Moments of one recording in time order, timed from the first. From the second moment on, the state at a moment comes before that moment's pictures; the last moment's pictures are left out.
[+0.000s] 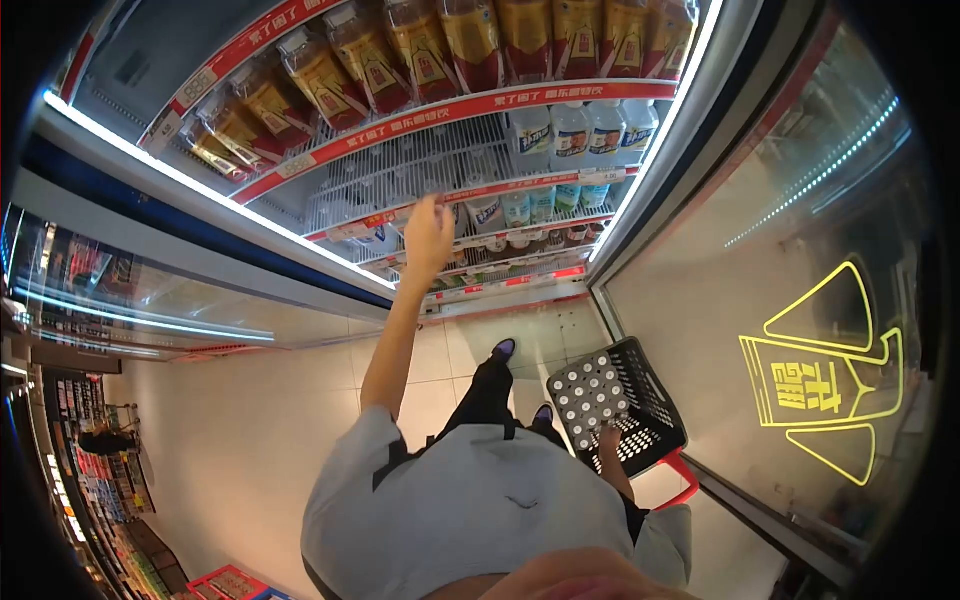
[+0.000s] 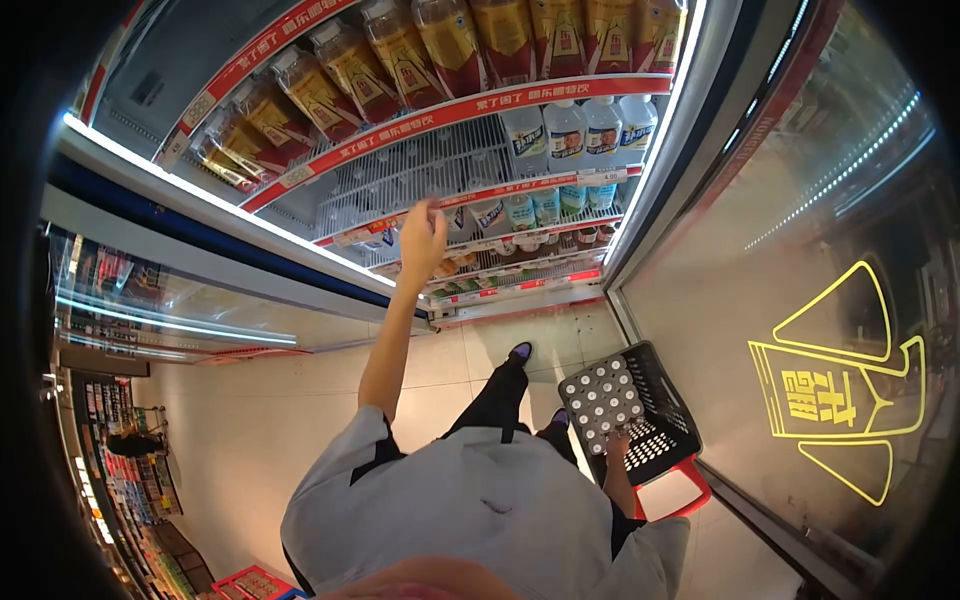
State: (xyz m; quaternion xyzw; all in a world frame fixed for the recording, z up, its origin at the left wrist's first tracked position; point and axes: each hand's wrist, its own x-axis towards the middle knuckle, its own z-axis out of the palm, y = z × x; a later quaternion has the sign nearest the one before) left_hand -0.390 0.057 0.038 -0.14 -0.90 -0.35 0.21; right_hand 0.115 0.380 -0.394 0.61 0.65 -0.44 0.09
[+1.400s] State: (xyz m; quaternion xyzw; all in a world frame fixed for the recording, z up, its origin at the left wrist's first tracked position) left_hand -0.586 0.075 0.120 -0.26 -0.94 -0.22 0.00; right_hand -0.102 0.270 -0.257 0.41 0.61 -0.66 -0.14
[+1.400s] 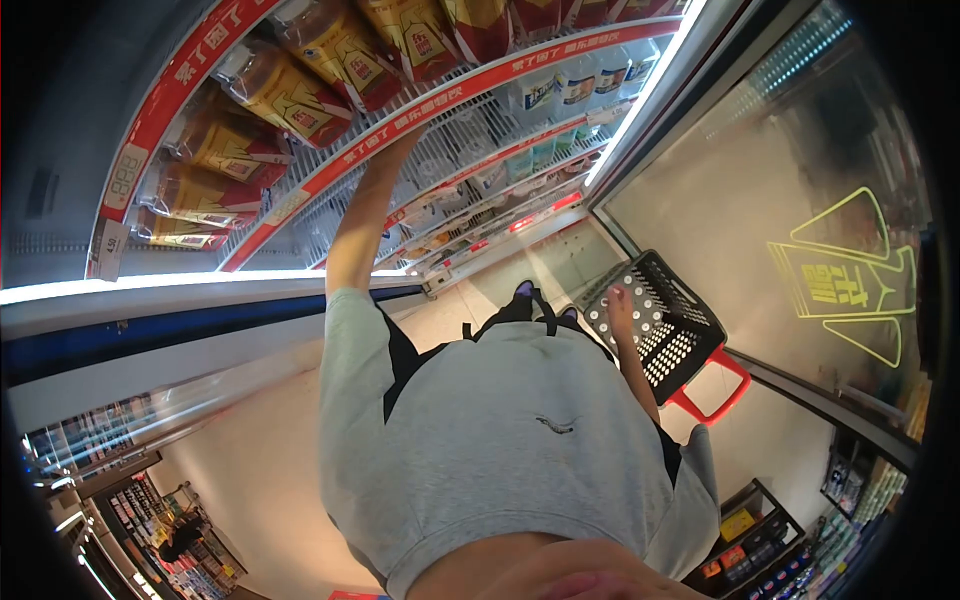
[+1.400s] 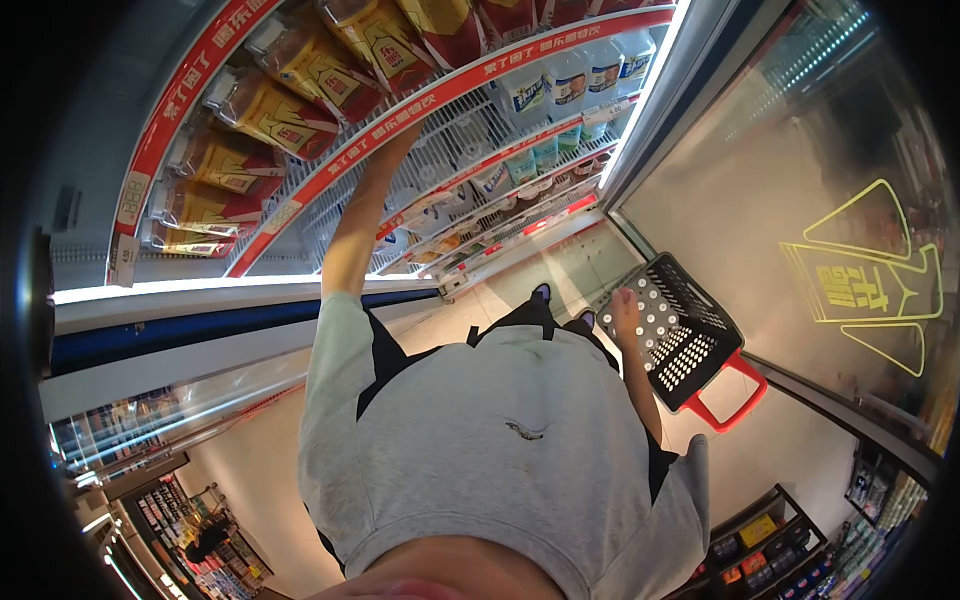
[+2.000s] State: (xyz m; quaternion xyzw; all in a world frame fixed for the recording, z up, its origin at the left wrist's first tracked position) left_hand -0.355 0.065 0.059 -0.54 -0.64 -0.53 0.09; right_hand -0.268 0.188 0.094 0.08 0.86 -0.43 -0.27
